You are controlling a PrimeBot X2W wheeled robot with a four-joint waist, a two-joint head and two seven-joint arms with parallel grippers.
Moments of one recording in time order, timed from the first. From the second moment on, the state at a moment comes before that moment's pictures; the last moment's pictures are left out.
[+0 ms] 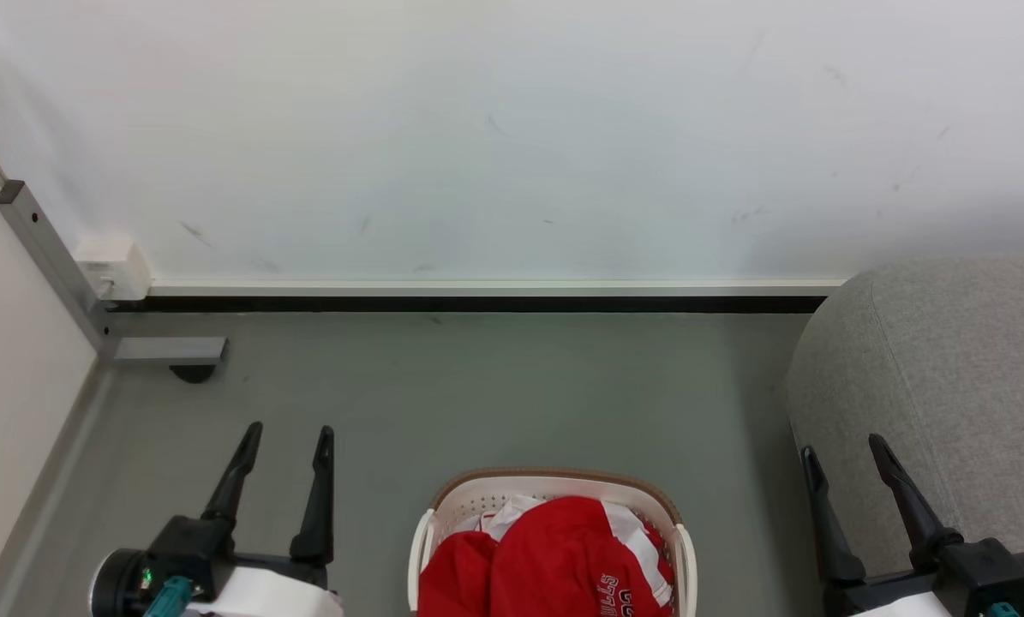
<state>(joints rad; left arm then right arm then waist) -0.09 0.07 -0.03 0.15 -0.05 -0.04 -0.26 -0.06 -0.05 0.08 0.17 0.14 0.13 -0.26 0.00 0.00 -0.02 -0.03</state>
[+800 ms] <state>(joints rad) -0.10 0.05 -0.01 0.14 -0.07 -0.06 -0.26 -0.06 -0.05 0.08 0.12 0.20 0.13 -0.26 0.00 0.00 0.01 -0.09</state>
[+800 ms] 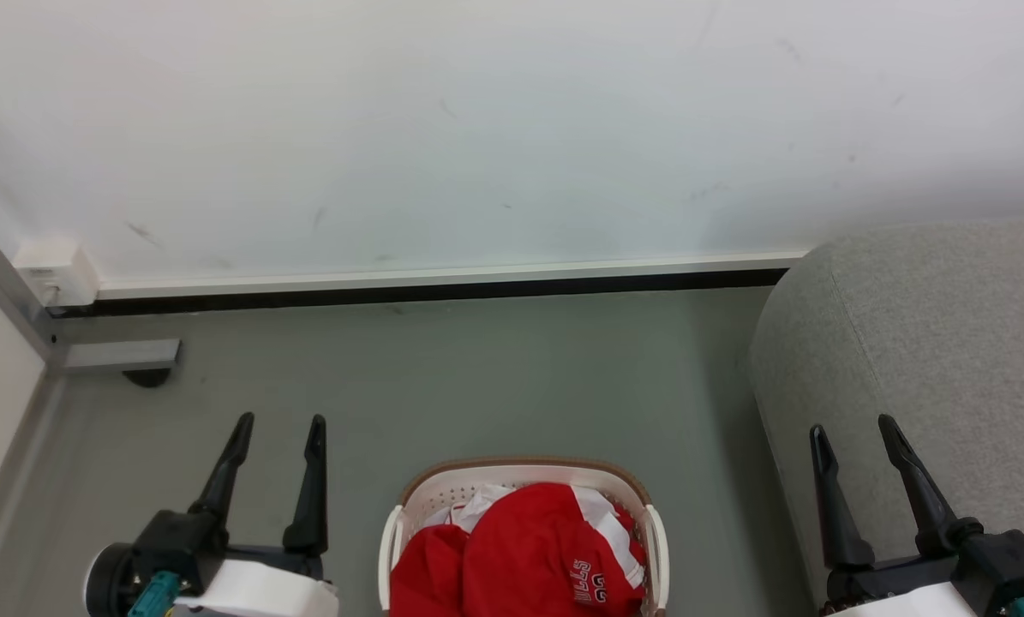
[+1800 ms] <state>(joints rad) -0.45 0.13 -0.12 0.62 -0.07 -0.13 -0.25 -0.22 -0.05 0.06 -0.07 0.37 0.13 -0.26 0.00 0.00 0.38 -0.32</state>
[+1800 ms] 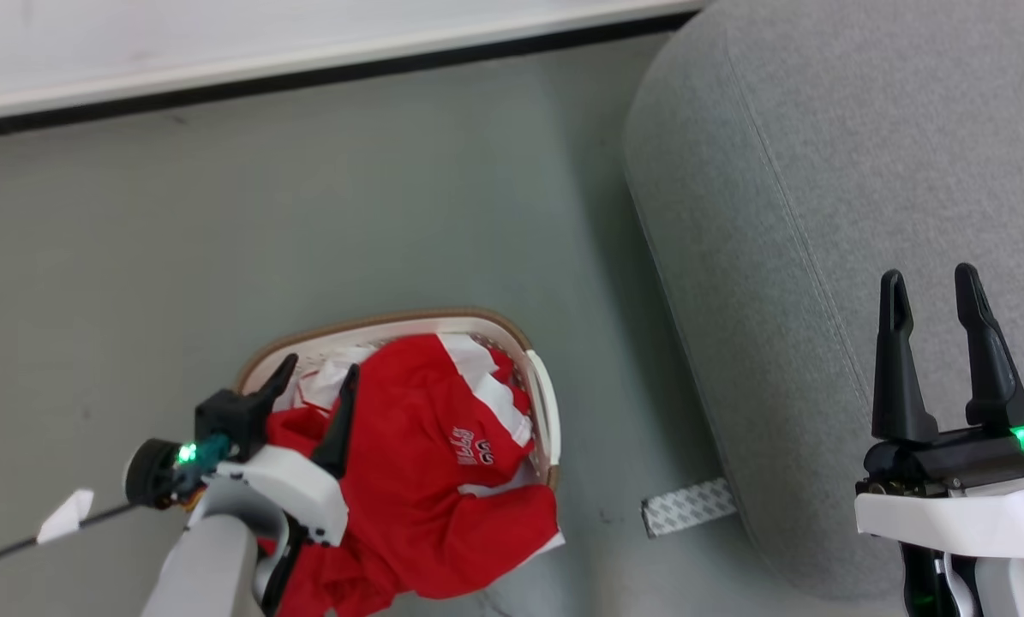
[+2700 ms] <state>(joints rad) -0.85 0.31 -0.38 1.19 -0.14 -0.13 0.01 -0.31 -0.05 0.14 -0.14 0.53 0.13 -0.26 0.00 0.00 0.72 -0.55</state>
